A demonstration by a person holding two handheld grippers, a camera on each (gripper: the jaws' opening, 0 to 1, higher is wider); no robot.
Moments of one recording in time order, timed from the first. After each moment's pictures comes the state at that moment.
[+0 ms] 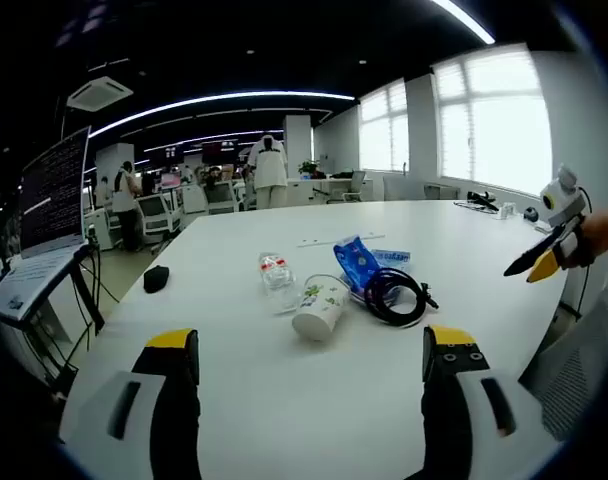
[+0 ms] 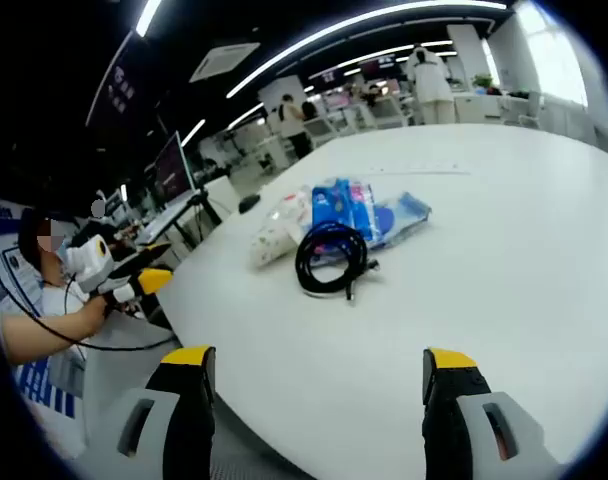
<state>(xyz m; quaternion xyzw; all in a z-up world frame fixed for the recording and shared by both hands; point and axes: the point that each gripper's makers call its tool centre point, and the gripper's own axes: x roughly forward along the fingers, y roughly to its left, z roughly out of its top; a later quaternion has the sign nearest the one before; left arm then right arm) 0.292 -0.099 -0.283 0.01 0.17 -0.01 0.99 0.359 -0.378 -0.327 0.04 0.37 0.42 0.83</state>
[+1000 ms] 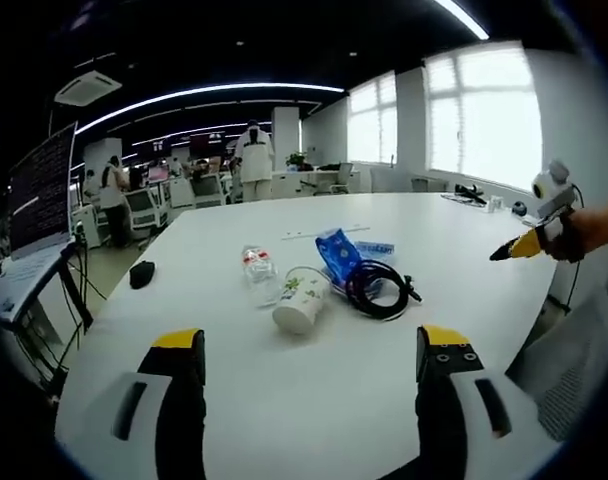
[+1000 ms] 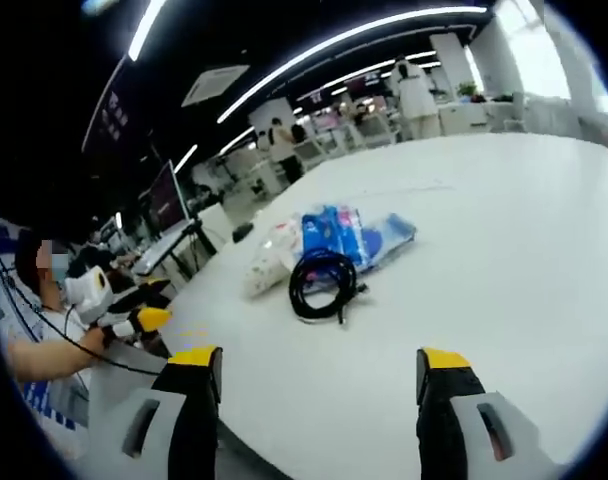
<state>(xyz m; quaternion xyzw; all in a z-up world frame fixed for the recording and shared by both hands) 0.287 -0.108 -0.289 0.01 0.17 -0.05 0.98 0.379 -0.380 -0.300 0.12 0.31 0.35 0.88</state>
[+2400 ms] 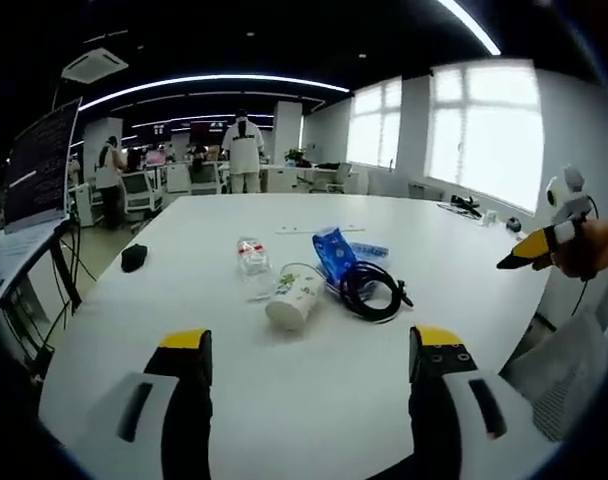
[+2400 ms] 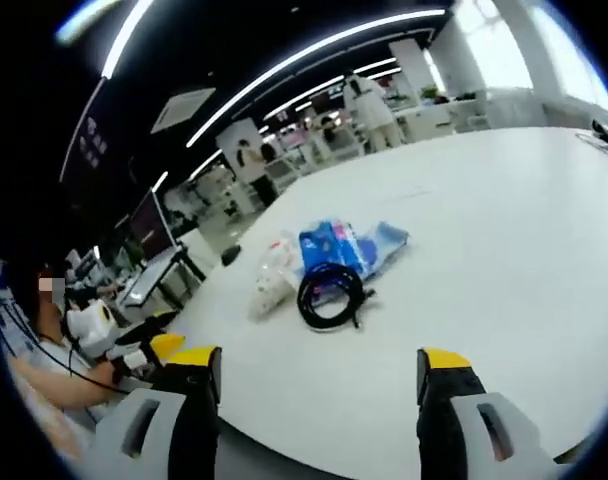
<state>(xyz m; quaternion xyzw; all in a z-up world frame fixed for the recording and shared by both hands) 0.289 -0.104 -0.295 -0.04 0.18 -0.05 0.98 0.349 -0.366 -0.281 0.12 0.33 0.33 0.88</state>
